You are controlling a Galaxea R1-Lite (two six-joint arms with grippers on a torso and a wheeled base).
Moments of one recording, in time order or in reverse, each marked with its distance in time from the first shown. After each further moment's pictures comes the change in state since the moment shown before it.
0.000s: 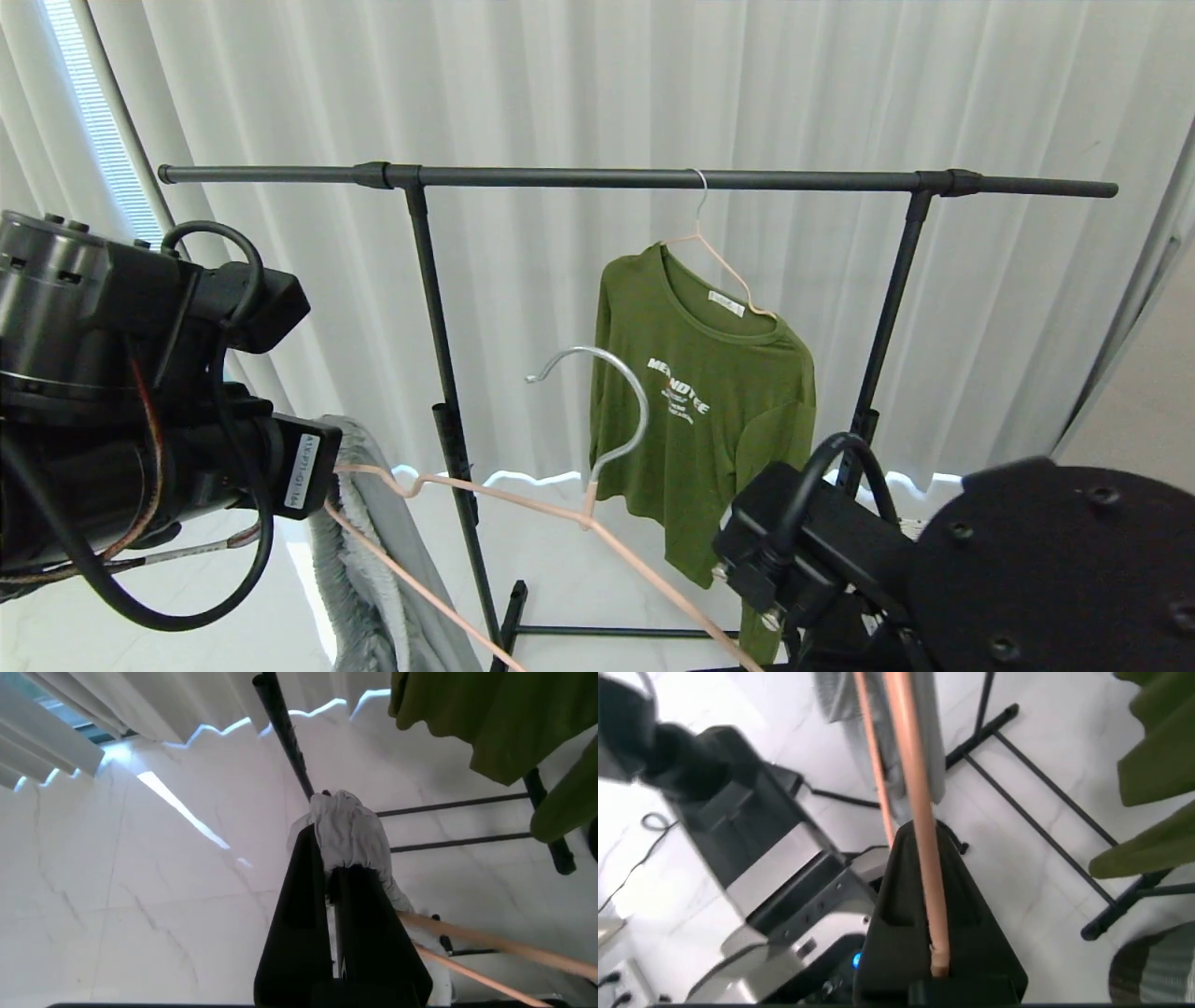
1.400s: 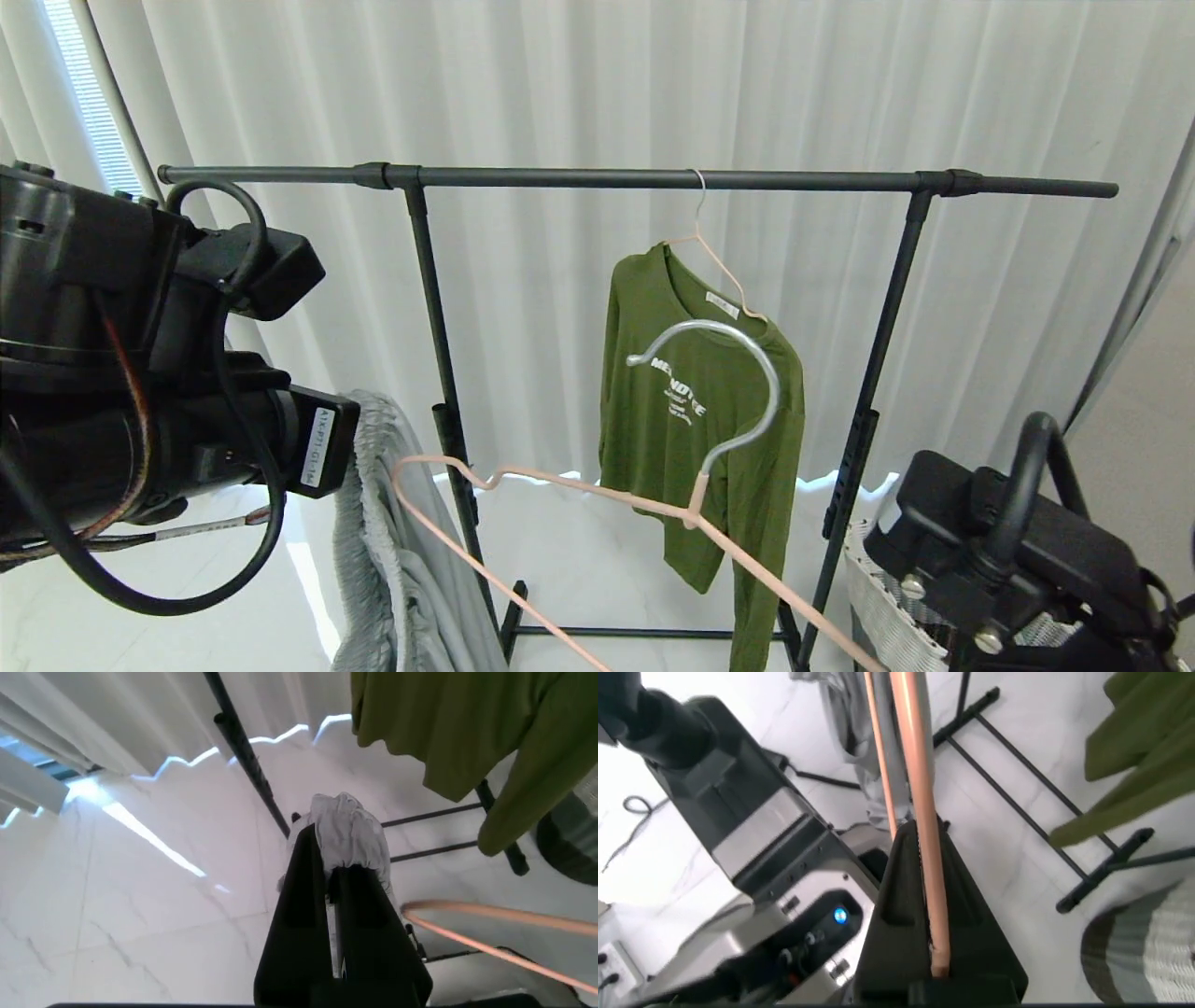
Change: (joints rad) left arm -0.045 0.008 -0.069 0.003 -0.063 0.004; right arm 0.018 -0.163 0.001 0.193 -0.005 -0.003
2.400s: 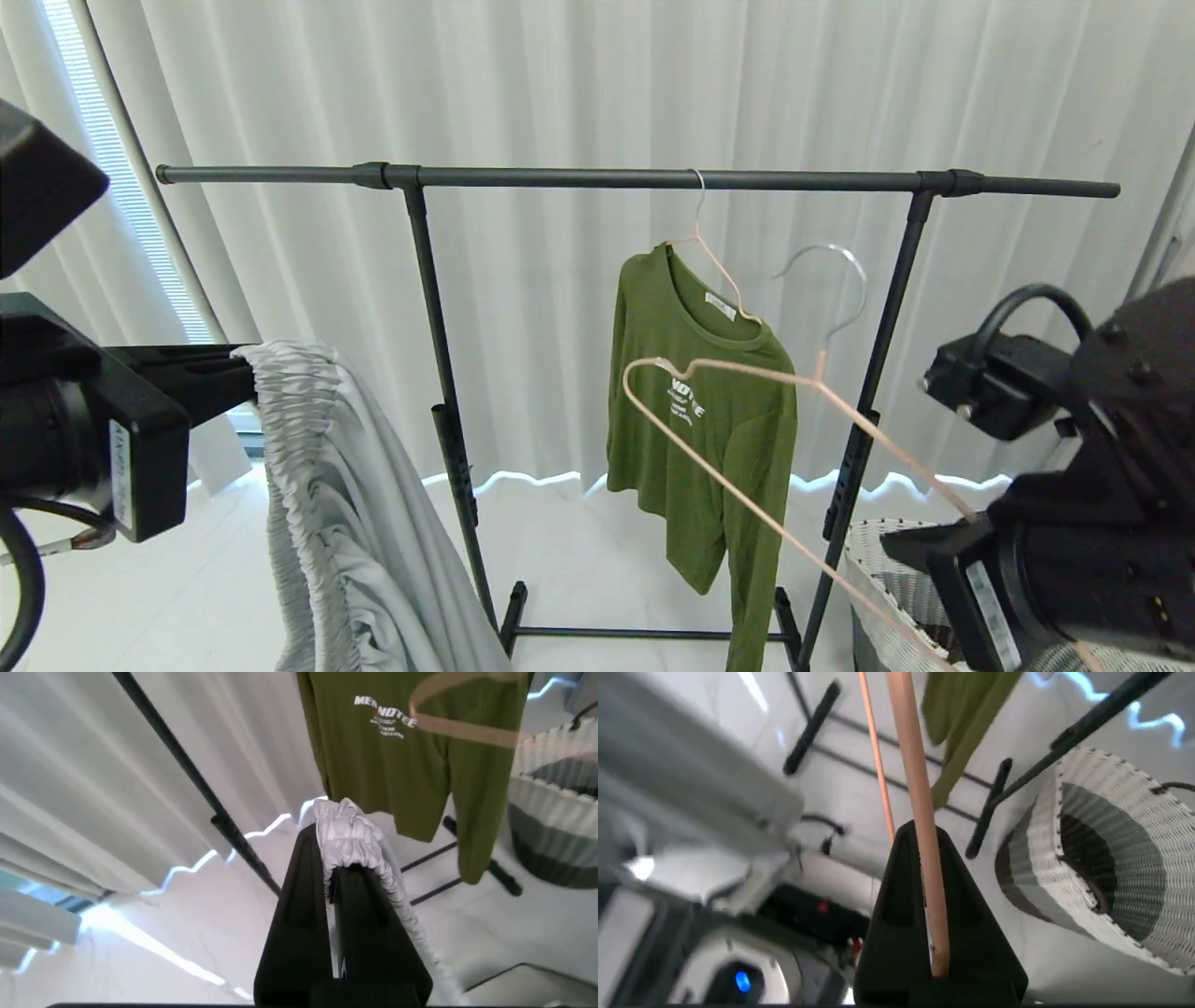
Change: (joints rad) left arm -0.117 -0.236 0.003 -0.030 -0.063 0.214; right arm -0.235 0.007 -0.140 0.289 -0.190 0.030
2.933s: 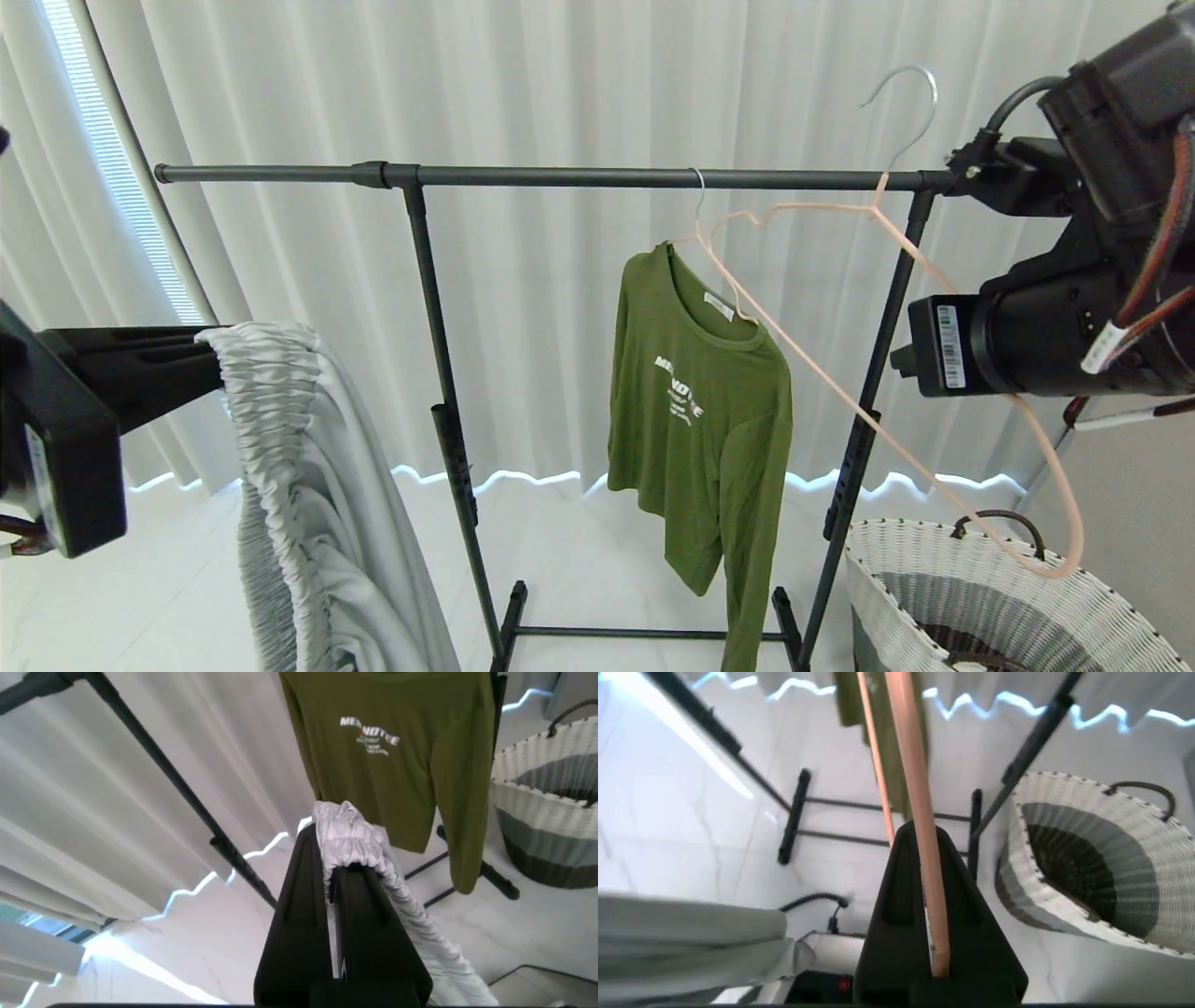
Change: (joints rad) left arm -0.061 -0.045 -0.022 0.011 0.003 0.054; right arm -0.255 0.146 -0.420 0.146 -0.038 0.038
